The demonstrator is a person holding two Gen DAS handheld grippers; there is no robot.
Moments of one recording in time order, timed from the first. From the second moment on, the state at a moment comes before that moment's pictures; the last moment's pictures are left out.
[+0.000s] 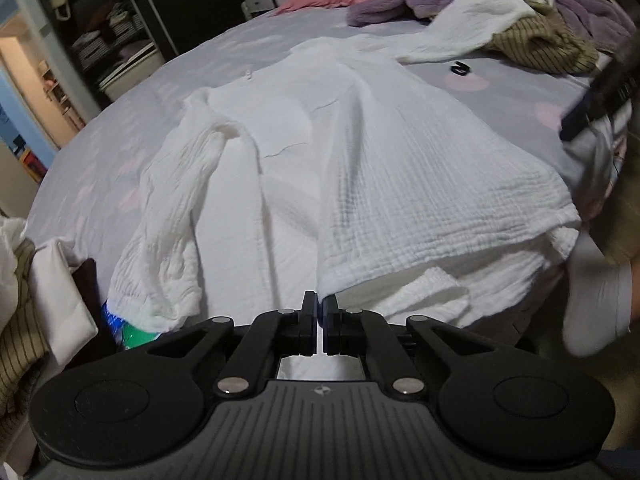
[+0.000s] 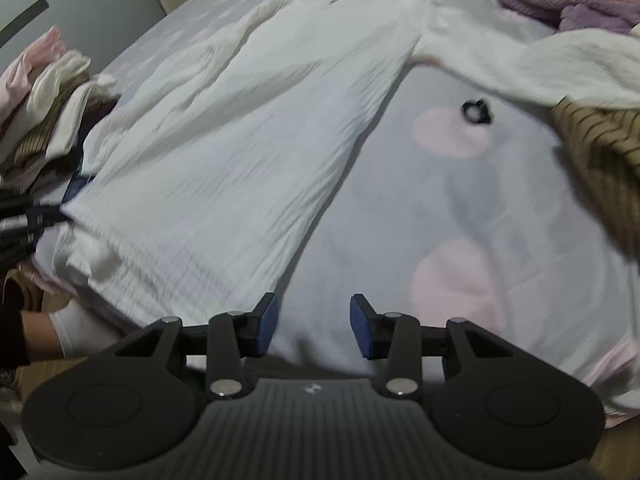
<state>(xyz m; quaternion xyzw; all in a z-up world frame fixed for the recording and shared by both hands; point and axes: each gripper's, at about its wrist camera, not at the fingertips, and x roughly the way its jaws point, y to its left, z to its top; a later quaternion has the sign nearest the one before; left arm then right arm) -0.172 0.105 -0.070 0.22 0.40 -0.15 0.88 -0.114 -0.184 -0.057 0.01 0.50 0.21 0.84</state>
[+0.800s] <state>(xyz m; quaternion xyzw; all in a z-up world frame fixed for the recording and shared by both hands) -0.174 0.118 -0.055 0.18 0.39 -0.14 0.89 -0.151 -0.145 -0.110 0.19 0.54 0.21 0.80</state>
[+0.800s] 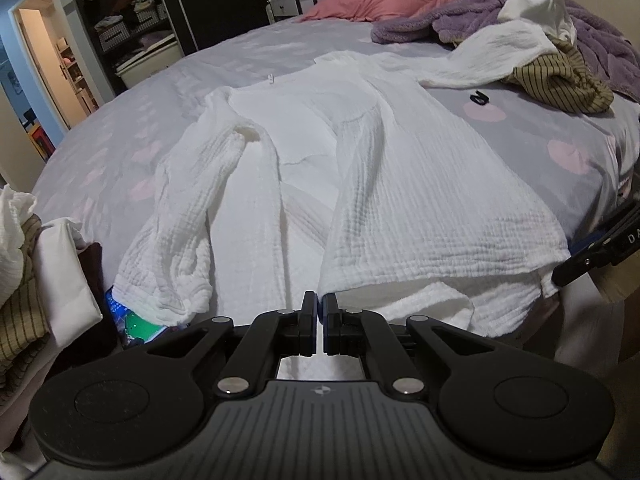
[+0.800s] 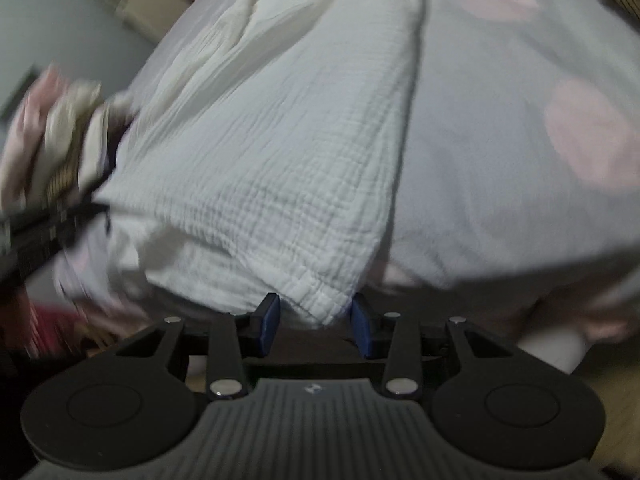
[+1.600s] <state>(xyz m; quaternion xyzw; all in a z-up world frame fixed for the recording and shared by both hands) -0.201 0.059 -0.044 0.20 0.35 -0.25 0.88 -0.205 -0.215 -0.051 0.03 0.52 0.06 0.85</state>
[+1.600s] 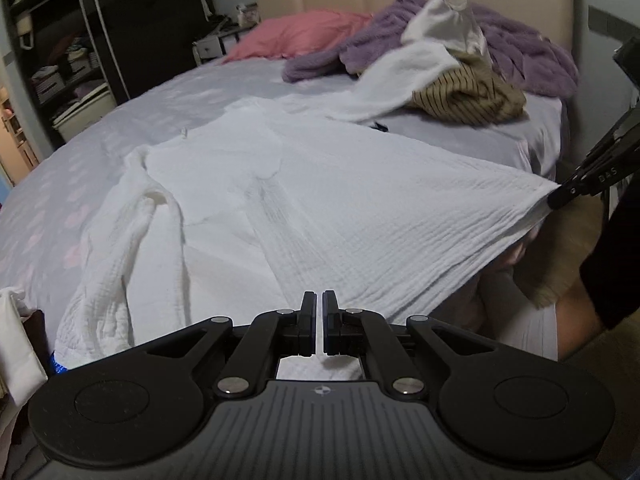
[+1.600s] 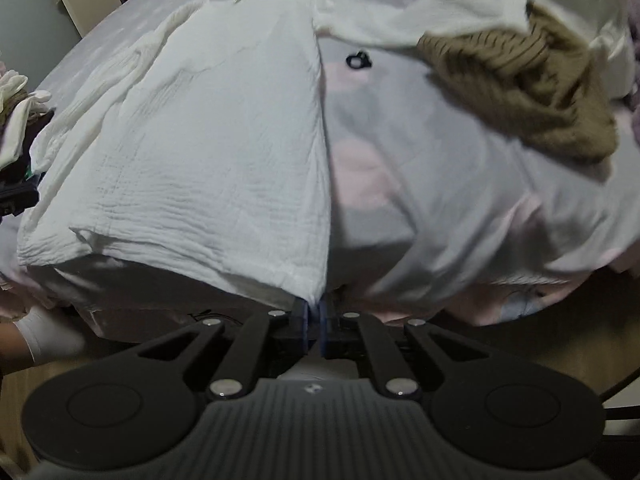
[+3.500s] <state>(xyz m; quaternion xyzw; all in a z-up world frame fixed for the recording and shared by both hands) -0.172 0.210 -0.086 -0.01 0.51 -0.15 0.85 -0.126 -0.244 -0.045 0.13 0.49 0.10 0.86</state>
